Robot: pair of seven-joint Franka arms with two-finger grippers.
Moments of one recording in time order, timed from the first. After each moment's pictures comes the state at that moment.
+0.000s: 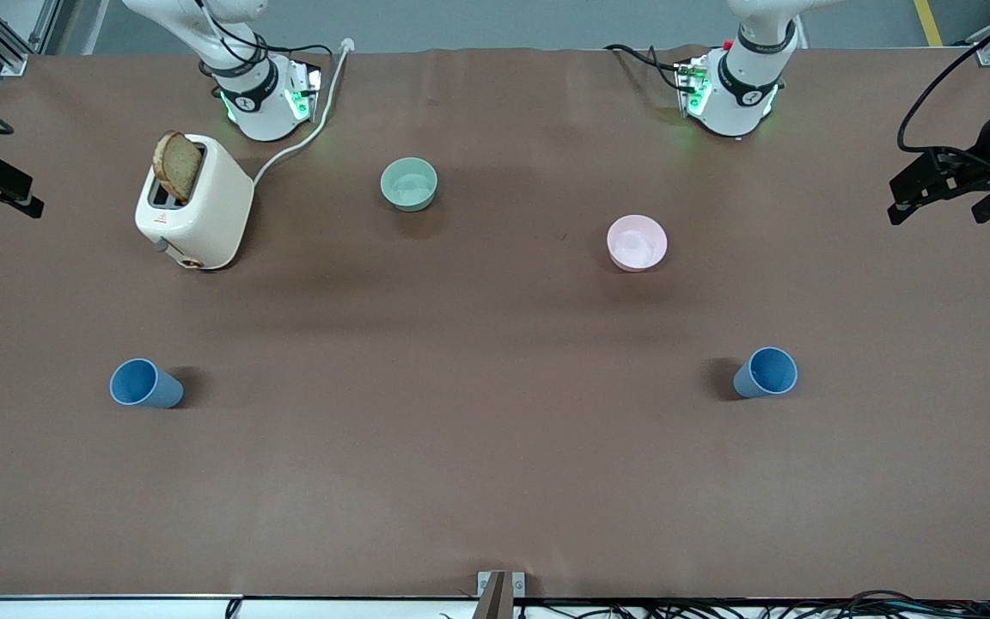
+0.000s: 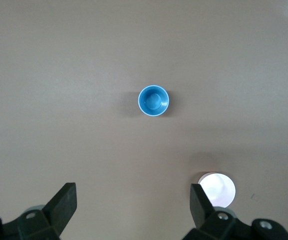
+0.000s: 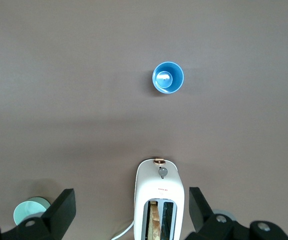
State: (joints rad) left arm 0.25 -0.05 -0.32 -1.56 0.01 1.59 -0.06; right arm -0.09 -0.01 0.01 -1.48 0.00 1.45 -0.06
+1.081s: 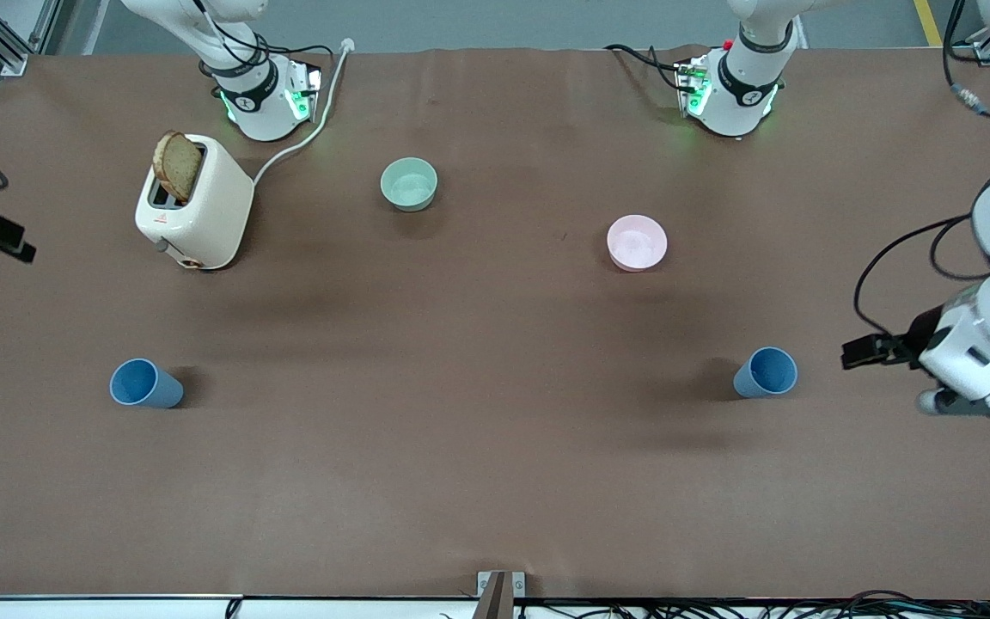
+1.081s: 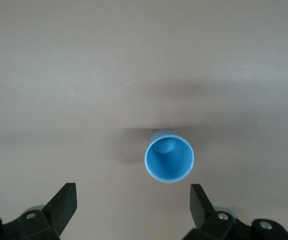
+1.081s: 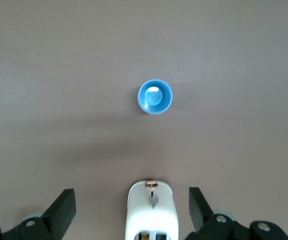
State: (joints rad) left arm 0.25 0.46 -0.32 -1.46 0.11 1.87 -0.06; right arm -0.08 0.14 -0.07 -1.50 0.01 1.62 -0.10
